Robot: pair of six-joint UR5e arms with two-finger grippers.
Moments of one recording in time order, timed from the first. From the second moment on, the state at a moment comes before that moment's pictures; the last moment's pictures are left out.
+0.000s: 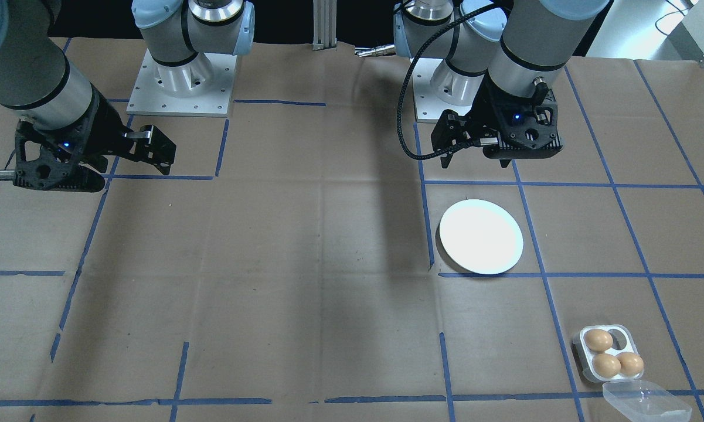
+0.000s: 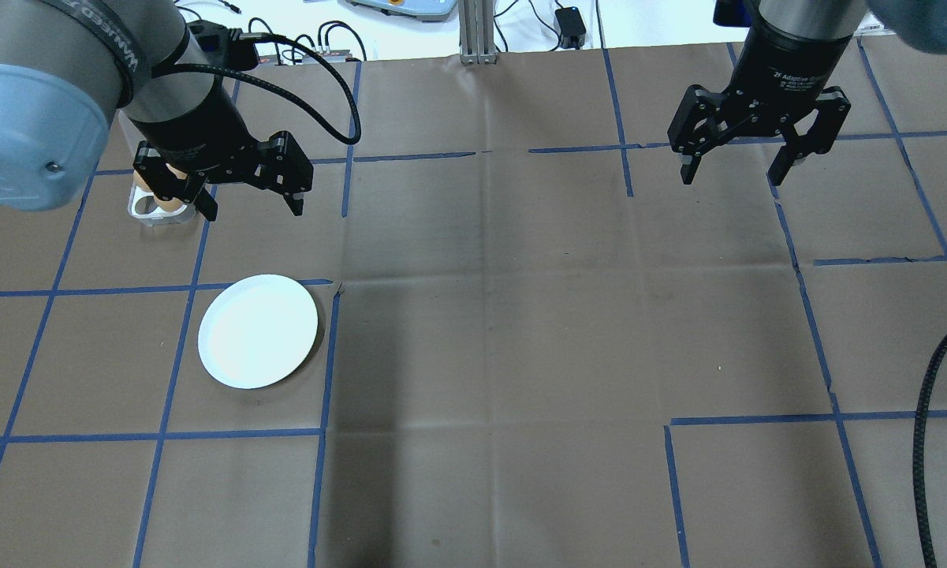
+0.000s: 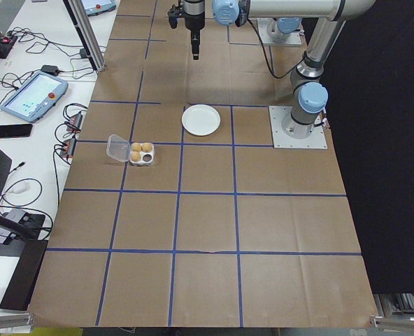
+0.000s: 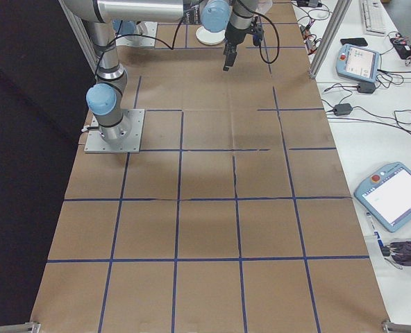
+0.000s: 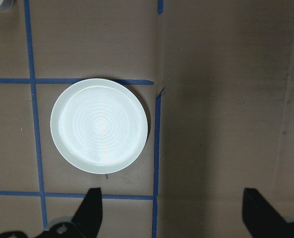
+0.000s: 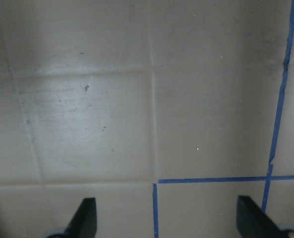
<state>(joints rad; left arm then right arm) -1.59 -1.59 -1.61 -1.54 1.58 -0.04 1.51 -1.43 1.43 -1.38 -1.54 -0.02</state>
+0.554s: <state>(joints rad) -1.59 -1.59 -1.61 -1.53 1.58 -0.05 1.51 -1.43 1.43 -1.38 -1.54 -0.02</state>
